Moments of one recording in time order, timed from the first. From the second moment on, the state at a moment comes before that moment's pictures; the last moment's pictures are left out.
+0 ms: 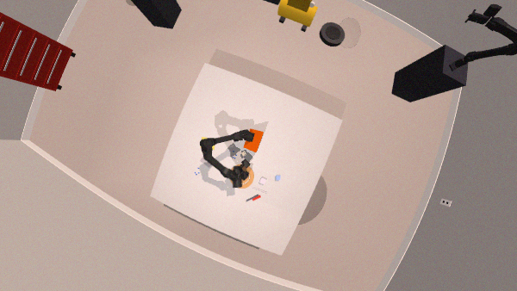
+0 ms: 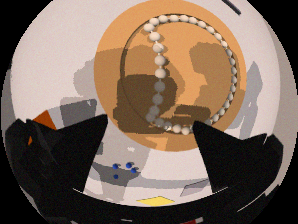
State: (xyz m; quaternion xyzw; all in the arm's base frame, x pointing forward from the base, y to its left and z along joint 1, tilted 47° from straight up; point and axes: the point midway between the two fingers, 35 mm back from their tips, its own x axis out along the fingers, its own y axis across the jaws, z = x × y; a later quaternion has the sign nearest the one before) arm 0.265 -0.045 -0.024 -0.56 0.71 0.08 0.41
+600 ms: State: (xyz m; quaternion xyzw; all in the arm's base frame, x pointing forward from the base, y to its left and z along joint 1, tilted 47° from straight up) arm 0.284 -0.015 -0.037 -0.57 0.71 0.10 0.40
